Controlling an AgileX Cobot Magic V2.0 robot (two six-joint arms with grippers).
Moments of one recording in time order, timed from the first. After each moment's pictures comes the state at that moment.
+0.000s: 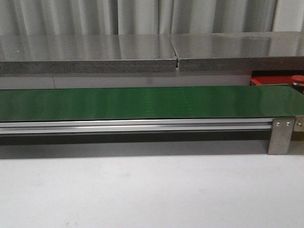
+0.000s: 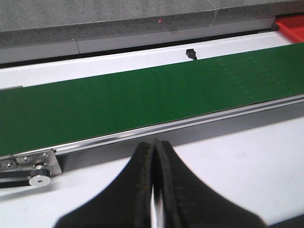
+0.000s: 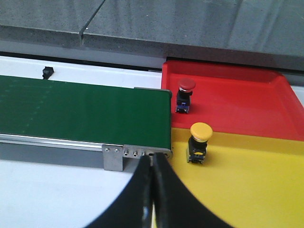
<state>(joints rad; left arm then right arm) -0.14 0.35 -0.52 -0.24 0.66 0.19 -0.03 0.28 -0.55 0.03 0.64 -0.08</state>
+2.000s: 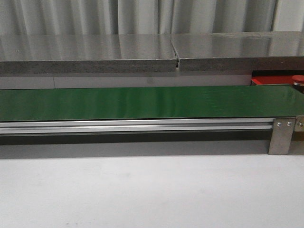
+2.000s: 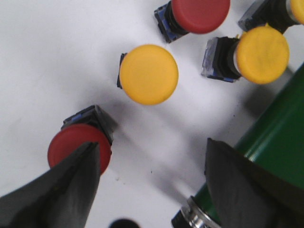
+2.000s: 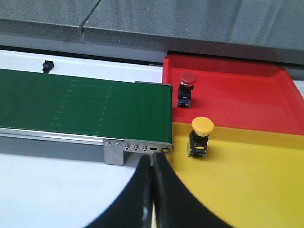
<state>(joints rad) 0.64 1.95 -1.61 -0.18 1.06 -0.01 -0.03 0.28 -0.55 0.04 0.66 -0.08</state>
